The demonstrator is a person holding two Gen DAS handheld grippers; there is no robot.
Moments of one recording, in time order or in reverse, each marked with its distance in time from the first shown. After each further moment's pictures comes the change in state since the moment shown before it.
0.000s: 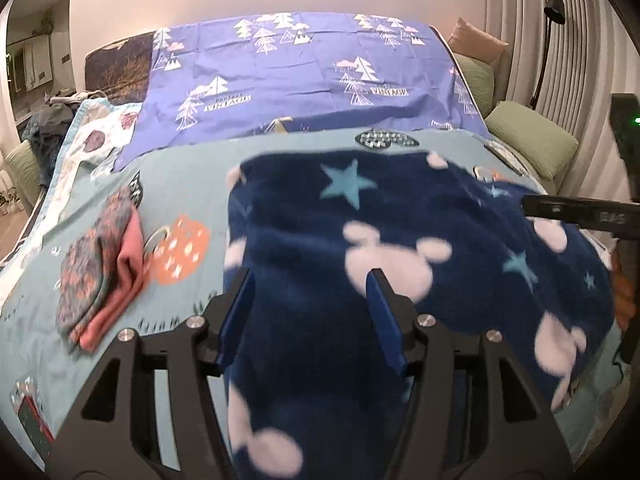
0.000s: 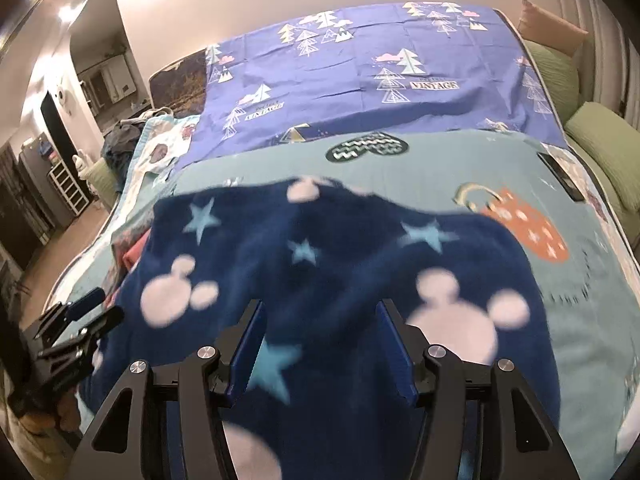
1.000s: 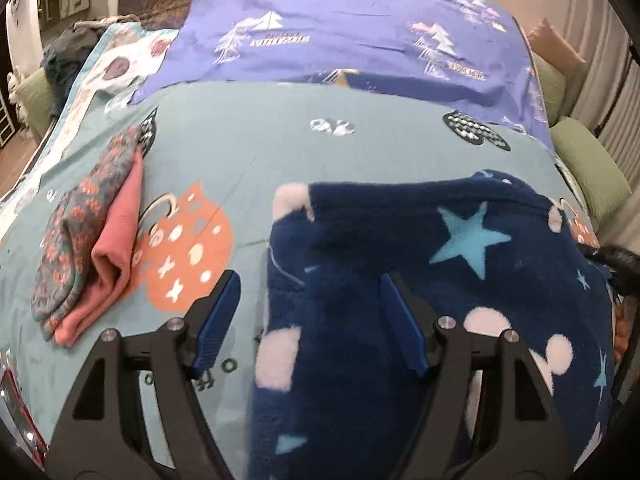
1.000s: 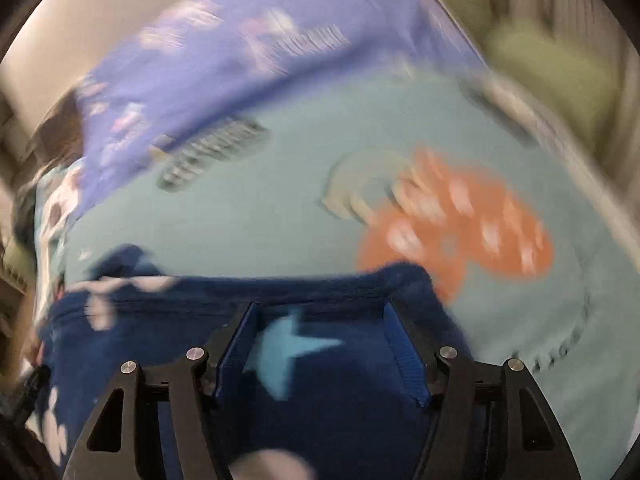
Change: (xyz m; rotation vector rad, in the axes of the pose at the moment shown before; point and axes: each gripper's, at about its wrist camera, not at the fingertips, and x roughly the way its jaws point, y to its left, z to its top) left arm 0.109 0.060 0.033 -0.200 0.205 0.112; right arm 0.099 -0.147 0.034 0.427 0.107 -0.125
